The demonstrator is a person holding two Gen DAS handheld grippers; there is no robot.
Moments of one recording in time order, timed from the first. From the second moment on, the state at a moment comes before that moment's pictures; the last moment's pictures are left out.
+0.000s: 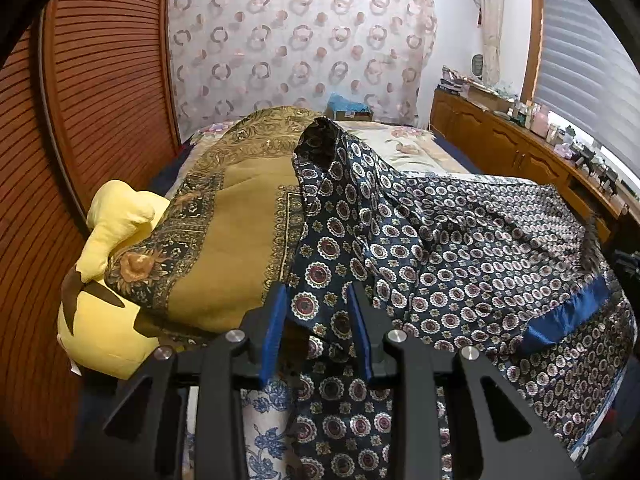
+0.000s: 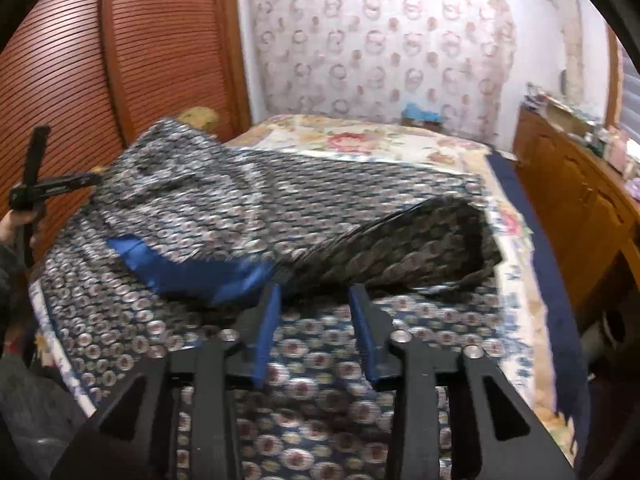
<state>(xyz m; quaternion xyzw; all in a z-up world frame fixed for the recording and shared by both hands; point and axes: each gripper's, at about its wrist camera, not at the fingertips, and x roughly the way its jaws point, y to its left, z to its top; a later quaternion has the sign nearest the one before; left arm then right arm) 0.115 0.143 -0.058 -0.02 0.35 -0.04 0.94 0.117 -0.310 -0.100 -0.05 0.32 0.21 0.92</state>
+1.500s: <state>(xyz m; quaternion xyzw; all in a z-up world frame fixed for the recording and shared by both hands) 0.069 0.141 -0.029 -0.04 0.28 -0.06 0.96 0.173 -0.405 -0.098 0.01 0.33 0.13 0.94</state>
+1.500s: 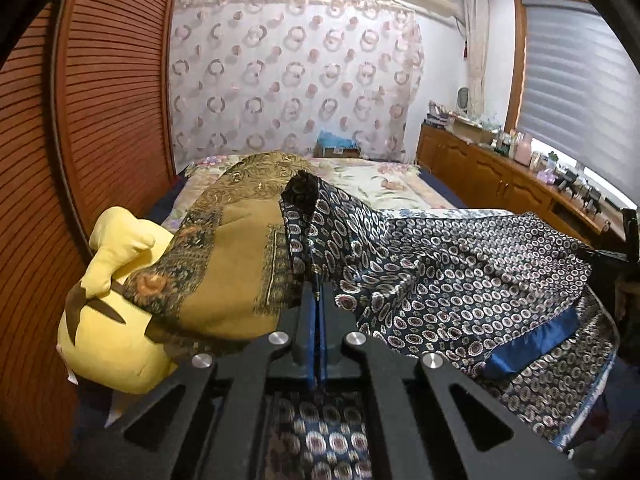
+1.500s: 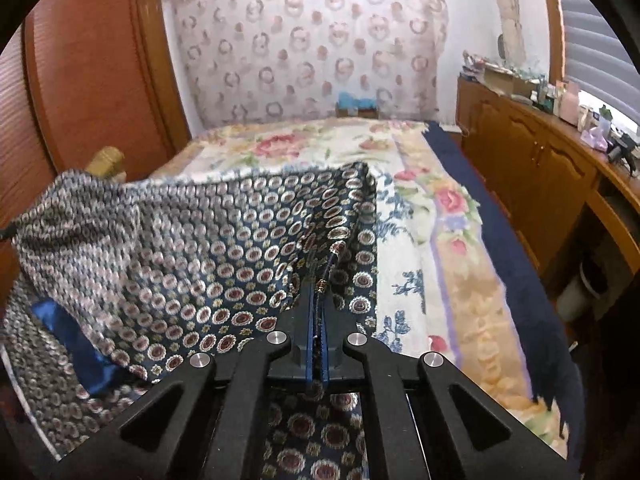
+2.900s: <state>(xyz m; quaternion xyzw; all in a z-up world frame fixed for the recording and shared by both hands) 0.011 0.141 -0.084 -0.03 0.37 -0.02 0.93 0.111 -0.380 -0.098 -0.04 0.32 0.13 0.94</state>
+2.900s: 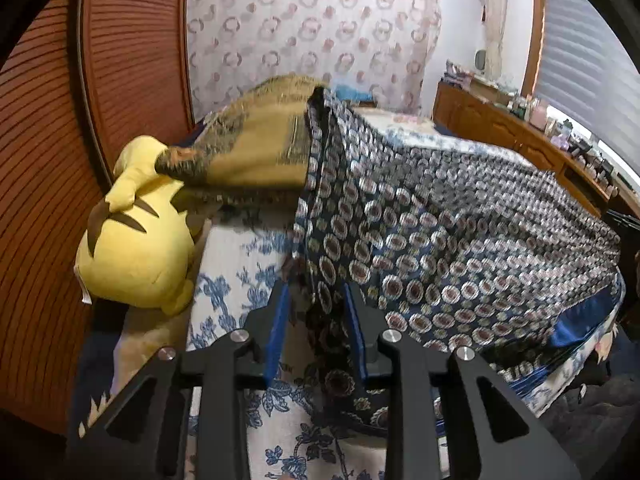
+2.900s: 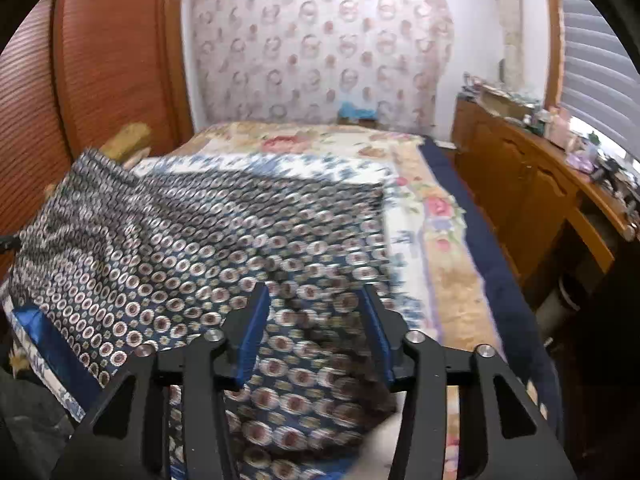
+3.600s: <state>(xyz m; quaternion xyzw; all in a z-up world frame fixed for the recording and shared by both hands) 0.018 0.150 -0.108 -0.05 0.40 -0.02 0.92 0.133 -0.294 -0.145 -0.10 0.38 0.20 0.90</state>
